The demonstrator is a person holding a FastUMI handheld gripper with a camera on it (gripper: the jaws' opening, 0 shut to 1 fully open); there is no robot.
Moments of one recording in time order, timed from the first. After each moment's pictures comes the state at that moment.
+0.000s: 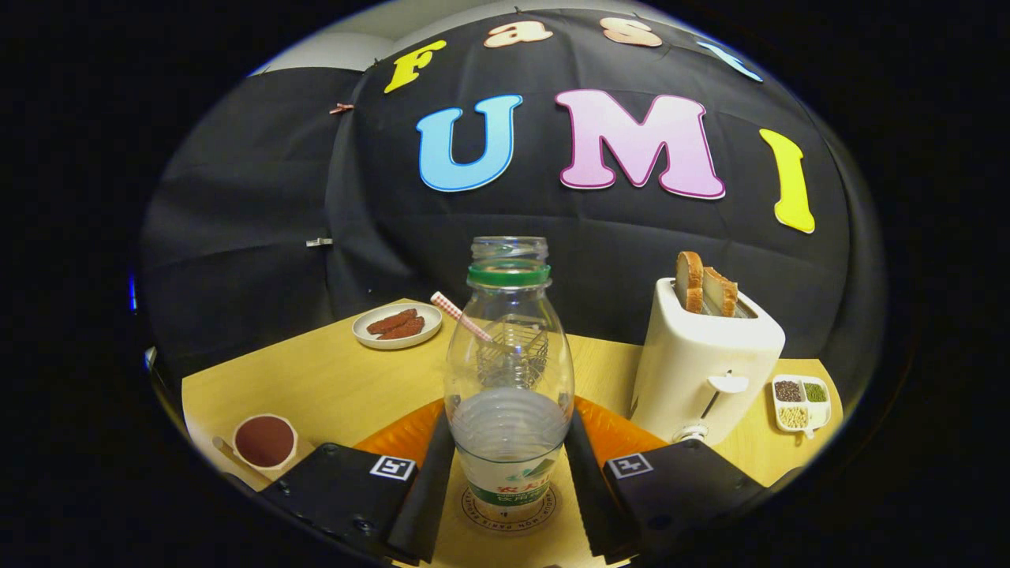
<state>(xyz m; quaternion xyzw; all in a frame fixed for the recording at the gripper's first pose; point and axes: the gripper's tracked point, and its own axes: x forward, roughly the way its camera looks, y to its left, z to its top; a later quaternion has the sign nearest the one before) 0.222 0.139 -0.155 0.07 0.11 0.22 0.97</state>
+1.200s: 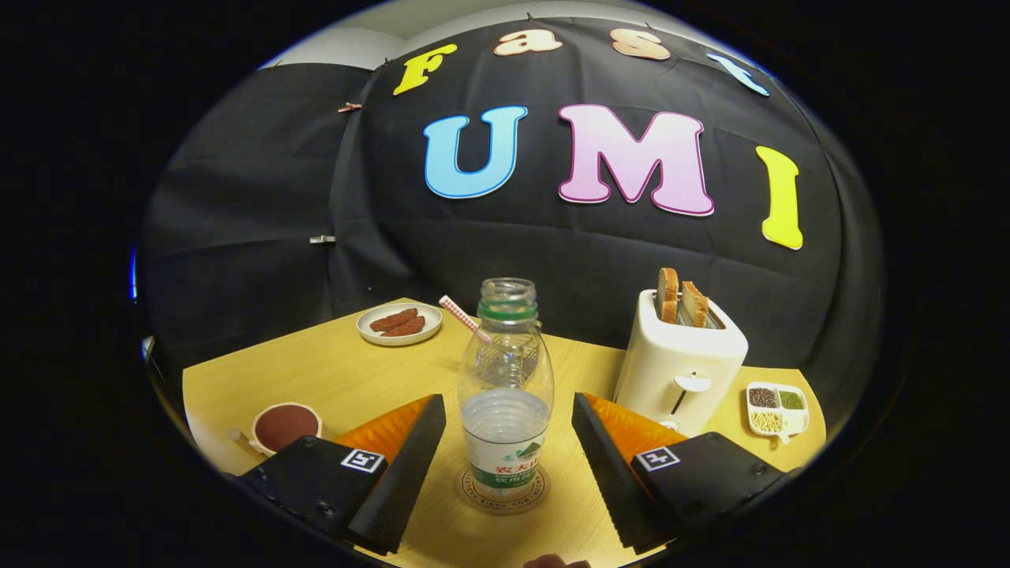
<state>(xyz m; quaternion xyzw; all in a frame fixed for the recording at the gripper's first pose) 0.180 0.117 -0.122 0.05 0.10 0.20 0.97</state>
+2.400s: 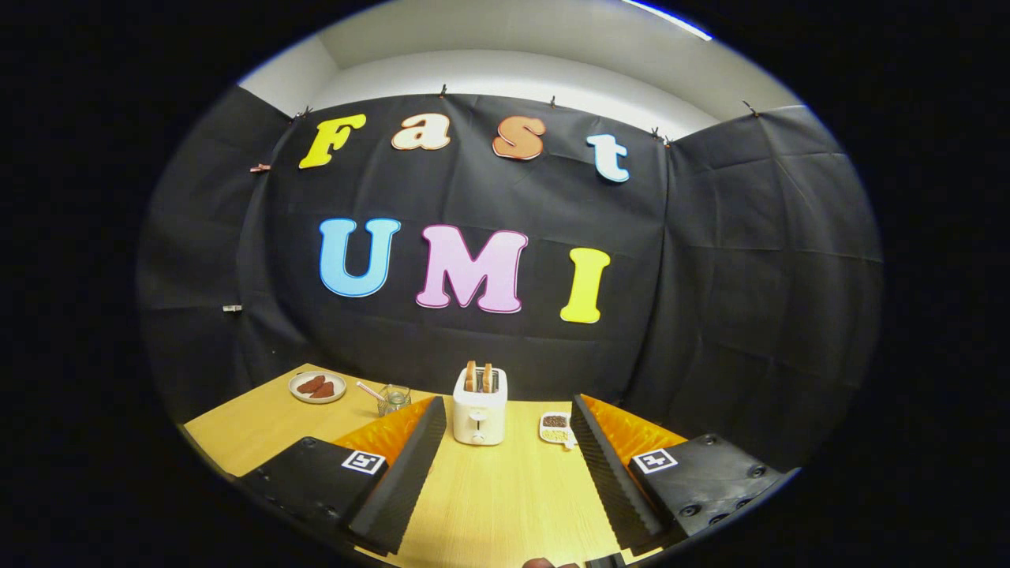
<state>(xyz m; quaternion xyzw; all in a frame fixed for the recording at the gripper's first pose) -0.068 -0.070 0.081 0.05 0.04 -0.07 1.00</state>
